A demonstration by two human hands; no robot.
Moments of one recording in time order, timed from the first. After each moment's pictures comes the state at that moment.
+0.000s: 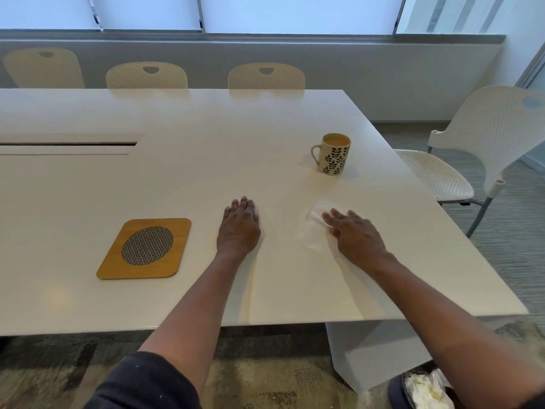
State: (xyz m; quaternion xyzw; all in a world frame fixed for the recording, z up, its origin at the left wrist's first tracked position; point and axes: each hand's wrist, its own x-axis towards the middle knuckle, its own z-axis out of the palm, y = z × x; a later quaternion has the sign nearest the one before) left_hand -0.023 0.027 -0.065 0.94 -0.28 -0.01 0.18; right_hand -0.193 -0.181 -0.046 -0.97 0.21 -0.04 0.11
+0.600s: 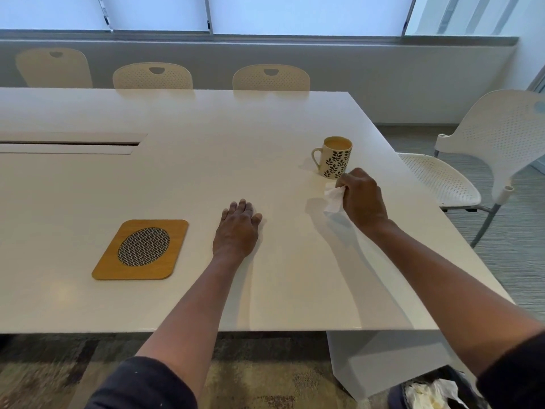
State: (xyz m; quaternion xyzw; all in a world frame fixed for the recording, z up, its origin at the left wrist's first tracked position) left_hand -0.022 0.024 -0.068 0.94 -0.27 -0.02 0.19; right_hand -0.150 -0.217 0.007 -0.94 0.18 -0.29 0.10
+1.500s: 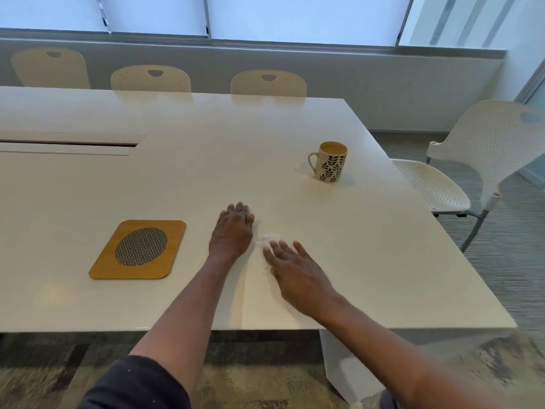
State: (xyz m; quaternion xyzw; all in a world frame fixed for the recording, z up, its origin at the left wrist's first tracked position) left_hand -0.020 0.029 -0.066 0.93 -0.27 -0.02 0.25; right_hand -0.201 -0.071 -0.056 -1.00 0.01 -0.05 0.08
